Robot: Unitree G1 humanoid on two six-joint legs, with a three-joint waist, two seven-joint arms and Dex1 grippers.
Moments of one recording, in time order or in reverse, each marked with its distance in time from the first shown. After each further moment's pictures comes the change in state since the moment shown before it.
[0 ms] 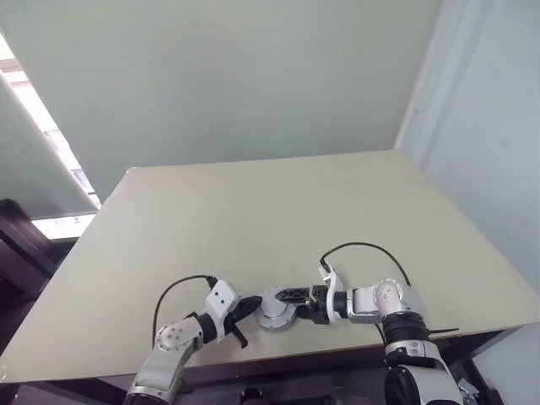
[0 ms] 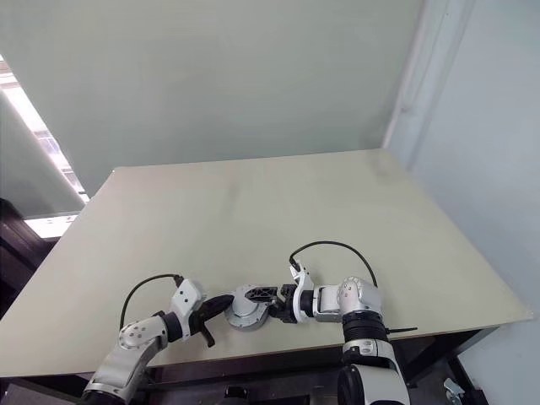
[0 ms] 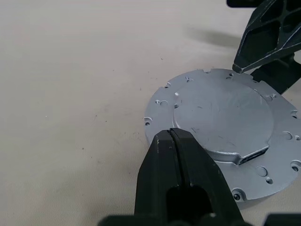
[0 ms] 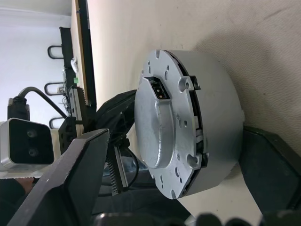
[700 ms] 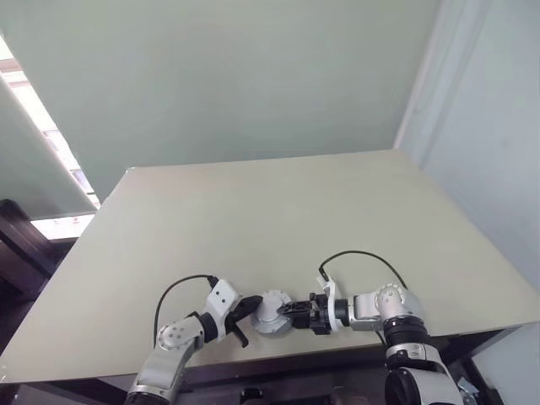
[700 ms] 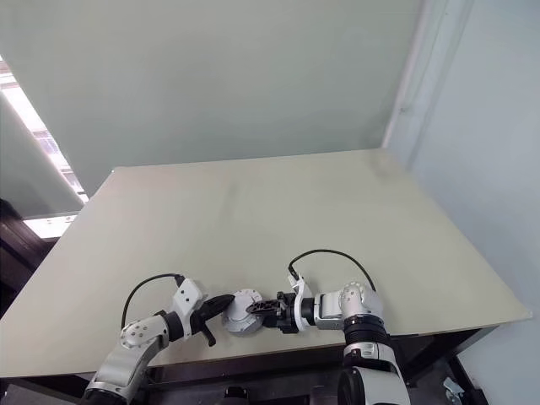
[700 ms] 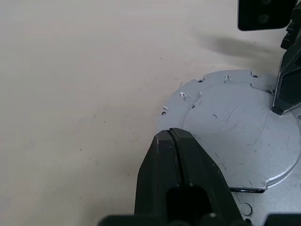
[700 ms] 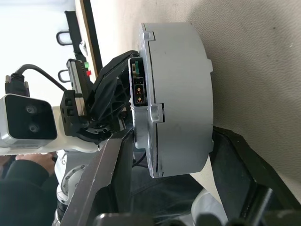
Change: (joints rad) left arm -0.007 -0.004 0.000 0.008 0.006 -0.002 0.002; right arm 0.018 0.007 -0.043 0.036 0.029 0.041 0.003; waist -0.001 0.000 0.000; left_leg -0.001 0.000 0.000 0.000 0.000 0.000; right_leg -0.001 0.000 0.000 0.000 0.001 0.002
